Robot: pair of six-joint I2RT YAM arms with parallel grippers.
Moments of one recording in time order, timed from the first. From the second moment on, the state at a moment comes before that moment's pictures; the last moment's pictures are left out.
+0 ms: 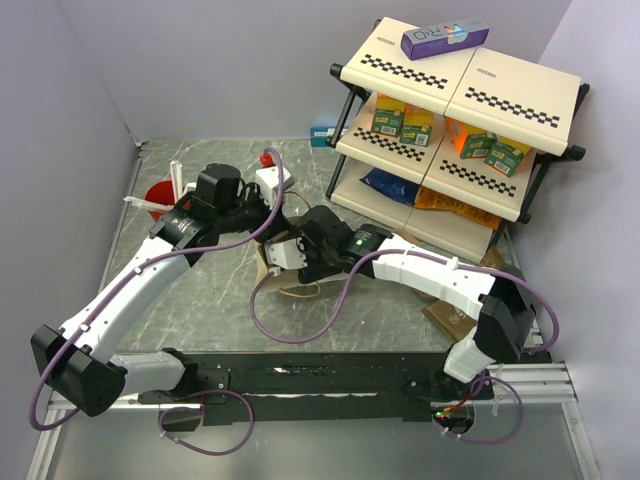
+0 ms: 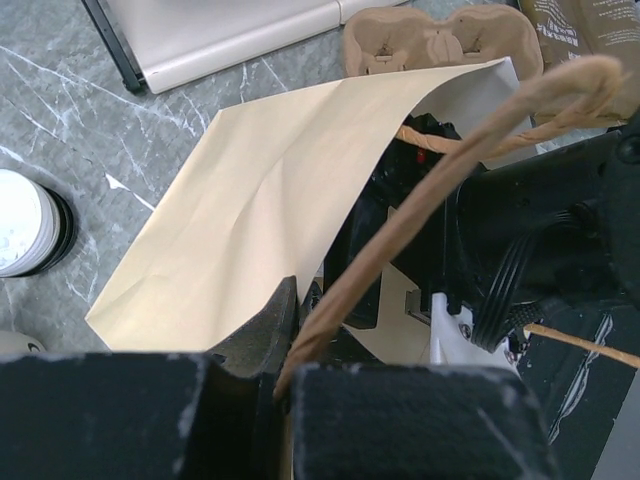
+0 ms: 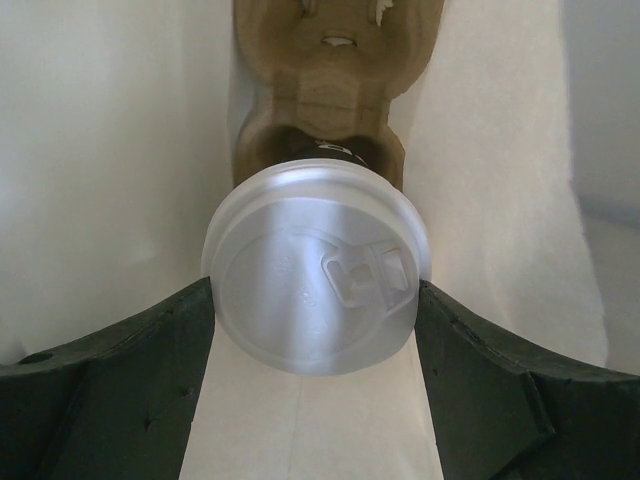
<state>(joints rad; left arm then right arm) -0.54 1.23 1.24 -0.52 0.42 0.12 0.95 1.56 1.31 -0.62 0.16 -1.00</state>
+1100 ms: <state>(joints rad) -0.50 1.29 1.25 -0.47 0.45 0.12 0.89 1.62 1.25 -0.47 0.17 -1.06</state>
